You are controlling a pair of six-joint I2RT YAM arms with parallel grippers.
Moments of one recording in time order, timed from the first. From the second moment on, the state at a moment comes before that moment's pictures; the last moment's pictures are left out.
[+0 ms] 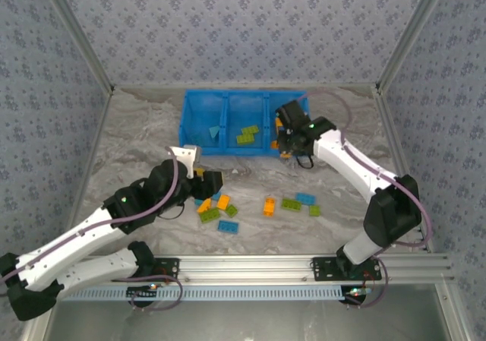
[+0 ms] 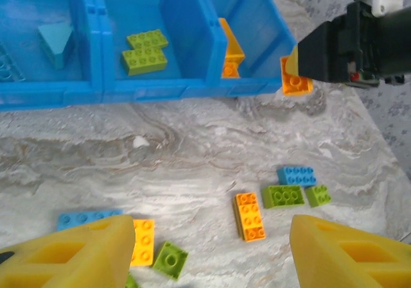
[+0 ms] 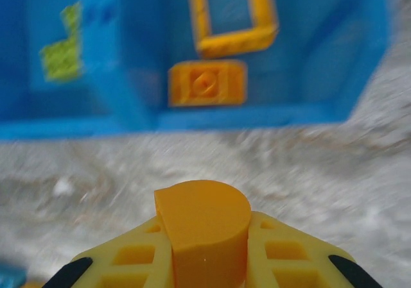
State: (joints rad) left arm -0.96 0.84 0.87 -0.55 -0.22 -0.66; right arm 0.51 1.59 1.38 -0.88 0.20 0.56
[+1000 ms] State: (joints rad) left arm -0.96 0.97 1.02 -0.70 -0.32 -0.72; right arm 0.47 2.01 1.74 -1.01 0.48 0.44
